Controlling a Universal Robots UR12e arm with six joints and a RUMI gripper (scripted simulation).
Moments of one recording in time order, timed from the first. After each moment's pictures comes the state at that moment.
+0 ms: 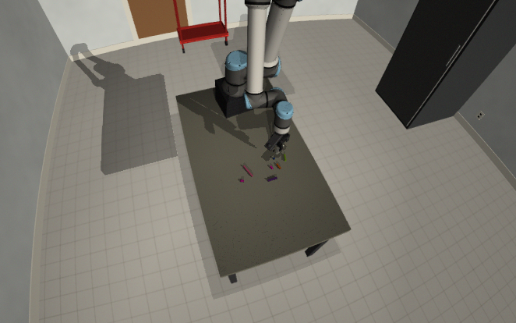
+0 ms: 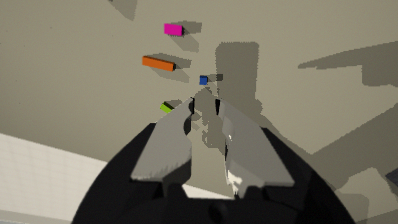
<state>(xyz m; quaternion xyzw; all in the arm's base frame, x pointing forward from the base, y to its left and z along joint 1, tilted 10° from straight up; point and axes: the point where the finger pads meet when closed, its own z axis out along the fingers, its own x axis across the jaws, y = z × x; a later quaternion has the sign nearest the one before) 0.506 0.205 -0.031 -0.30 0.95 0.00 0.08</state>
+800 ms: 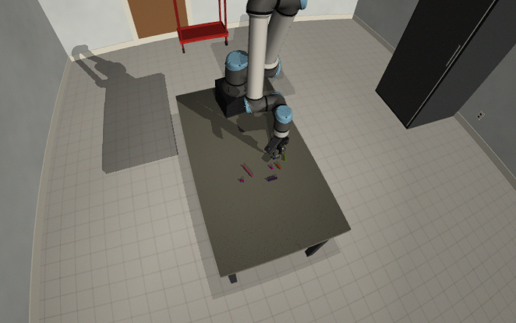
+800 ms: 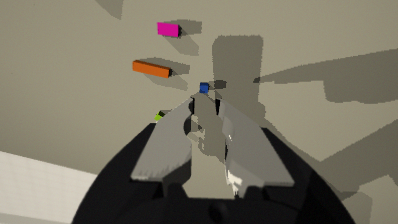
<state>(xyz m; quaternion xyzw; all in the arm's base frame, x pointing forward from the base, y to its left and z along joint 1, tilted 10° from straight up) 0.511 0.207 -0.061 -0.30 0.95 0.00 0.08</state>
